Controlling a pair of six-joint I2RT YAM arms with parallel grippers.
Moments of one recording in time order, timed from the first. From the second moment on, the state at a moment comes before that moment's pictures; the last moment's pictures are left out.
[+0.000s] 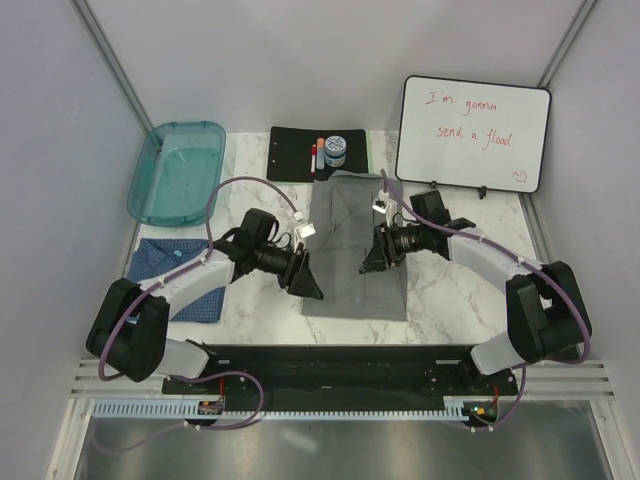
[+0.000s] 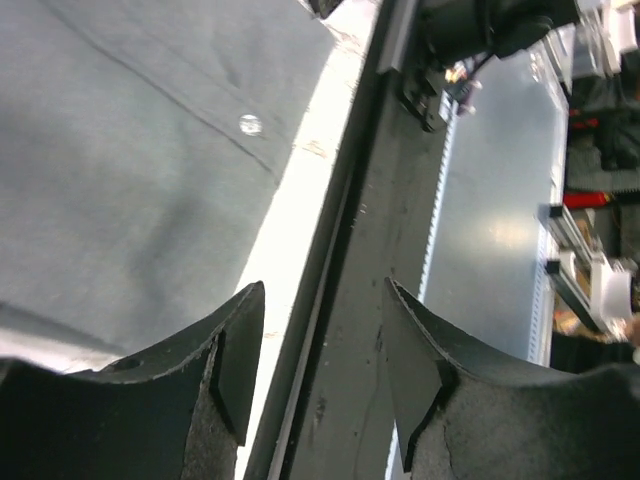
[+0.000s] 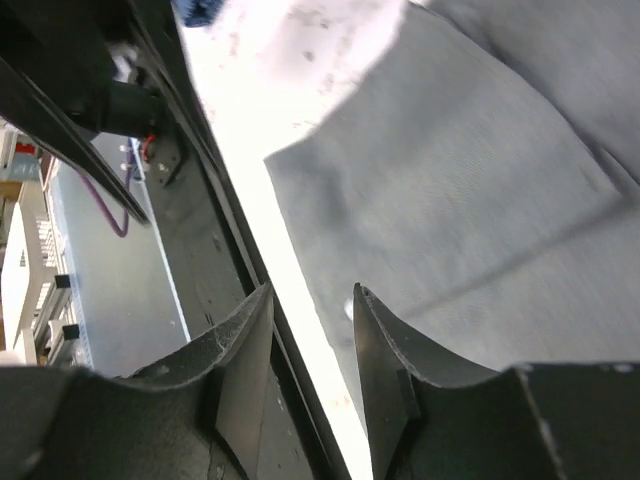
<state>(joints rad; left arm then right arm) -0.49 1.39 0.75 -0.24 0.99 -0.07 0.34 1.50 0.89 -0.35 -0.94 0.04</state>
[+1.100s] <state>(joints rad) -1.25 1.11 0.52 -0.15 0.03 0.56 0.42 1.77 1.10 -0.28 -0.90 0.04</state>
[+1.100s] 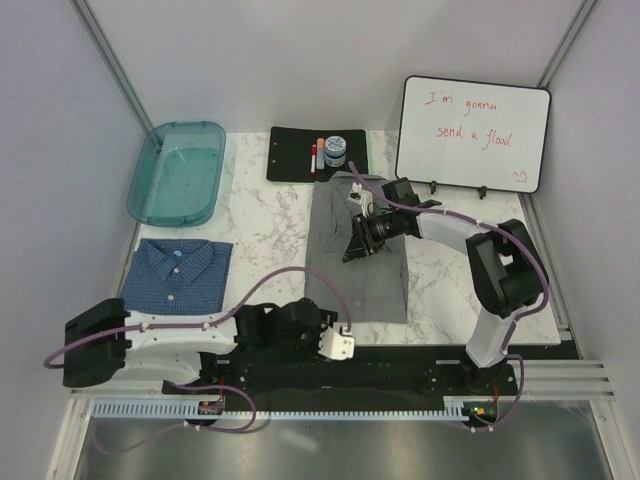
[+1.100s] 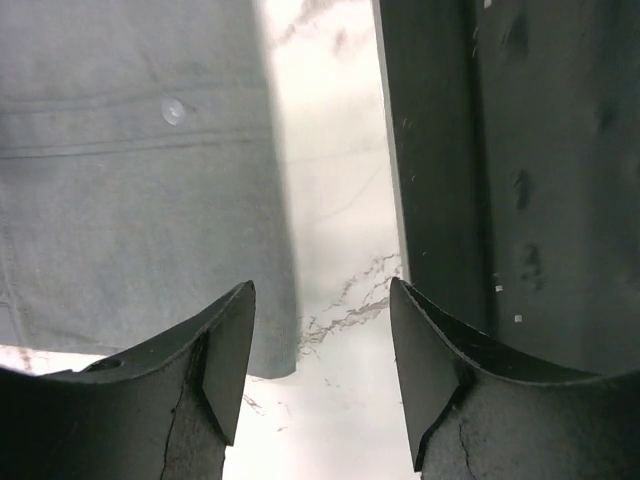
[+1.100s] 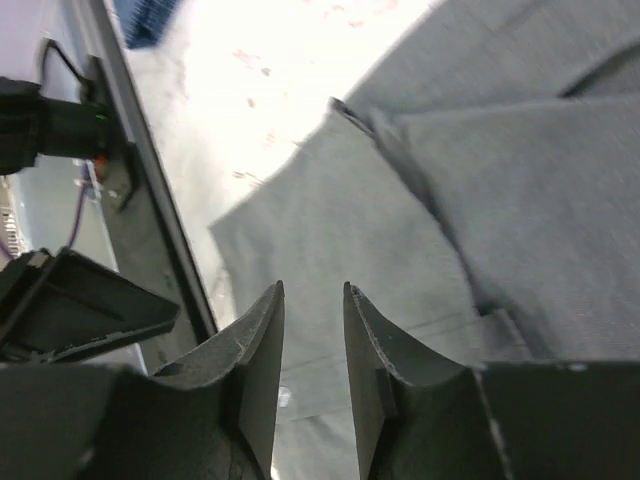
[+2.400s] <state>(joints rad) -1.51 1.21 0.73 -0.33 0.07 0.57 0.49 1.91 1.37 -0.63 -0.83 -0.23</state>
